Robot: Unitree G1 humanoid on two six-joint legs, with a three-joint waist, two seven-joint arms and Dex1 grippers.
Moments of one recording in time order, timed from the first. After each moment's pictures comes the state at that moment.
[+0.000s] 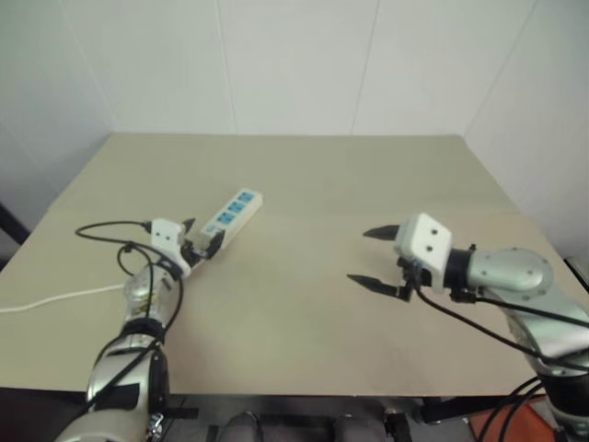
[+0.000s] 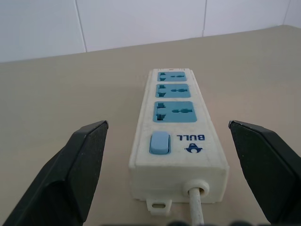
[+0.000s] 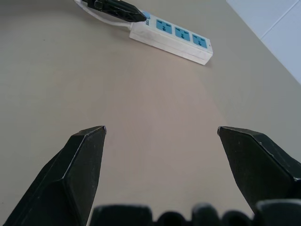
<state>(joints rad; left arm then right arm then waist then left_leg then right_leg) -0.76 0.41 0.27 1.18 -0.20 -0.50 -0.72 -0.37 -0.83 0.04 -0.51 0.29 0.53 0.86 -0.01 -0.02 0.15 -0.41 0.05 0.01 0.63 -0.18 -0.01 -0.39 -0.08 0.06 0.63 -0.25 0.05</state>
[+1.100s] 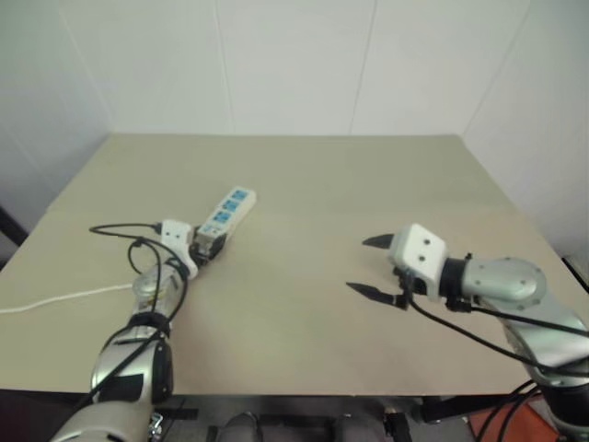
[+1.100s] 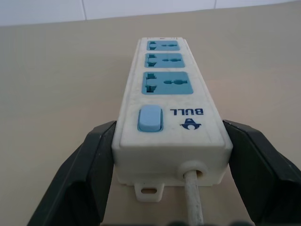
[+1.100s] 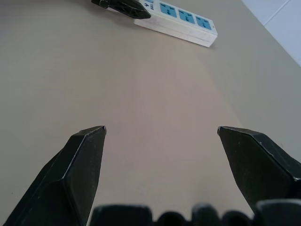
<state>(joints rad) -0.81 0.40 0.25 1.27 -0.13 -0.44 -0.63 -0.33 -0.83 0.06 -0.56 0.25 0.57 0.82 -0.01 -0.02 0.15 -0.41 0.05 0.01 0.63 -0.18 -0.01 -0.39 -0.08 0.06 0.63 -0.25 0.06</state>
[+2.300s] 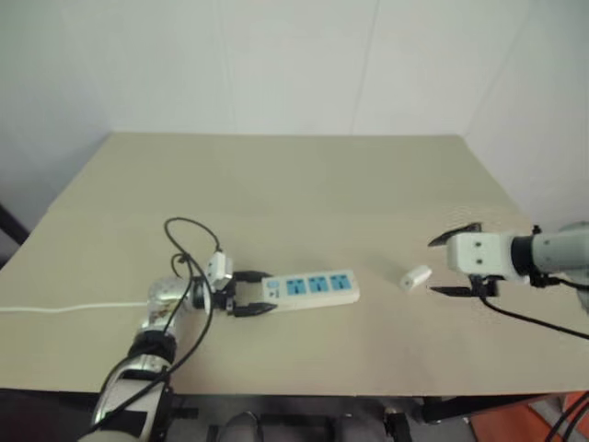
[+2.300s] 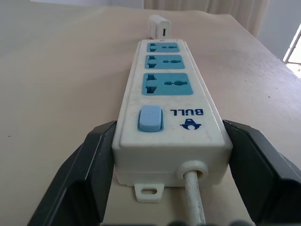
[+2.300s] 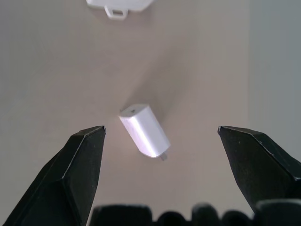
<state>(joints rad) -0.60 0.39 0.02 0.82 -0.24 -0.30 -1.54 -0.49 -1.17 0.14 0.02 -0.02 -0.11 1.22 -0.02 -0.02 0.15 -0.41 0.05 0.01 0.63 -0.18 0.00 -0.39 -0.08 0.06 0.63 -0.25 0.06</state>
